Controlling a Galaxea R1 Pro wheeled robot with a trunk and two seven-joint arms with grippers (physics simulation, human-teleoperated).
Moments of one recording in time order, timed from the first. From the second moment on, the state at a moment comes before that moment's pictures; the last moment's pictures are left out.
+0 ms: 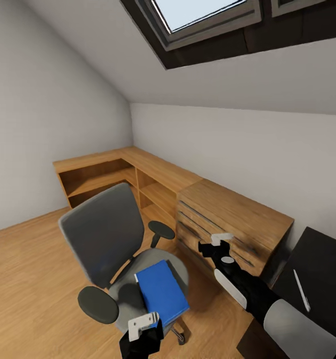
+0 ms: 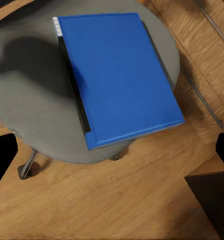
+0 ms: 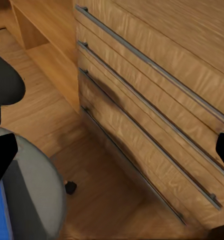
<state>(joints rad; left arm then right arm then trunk) 0.02 -0.06 -0.59 -1.41 0.52 0.18 0.66 -0.71 -0.15 0.71 -0.87 -0.60 0.19 -0.43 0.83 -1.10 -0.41</state>
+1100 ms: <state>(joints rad) 0.02 -0.15 -0.57 -1.16 0.52 0.17 0.66 -0.71 -0.15 0.72 -0.86 -0.60 0.19 -0.43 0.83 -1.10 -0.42</state>
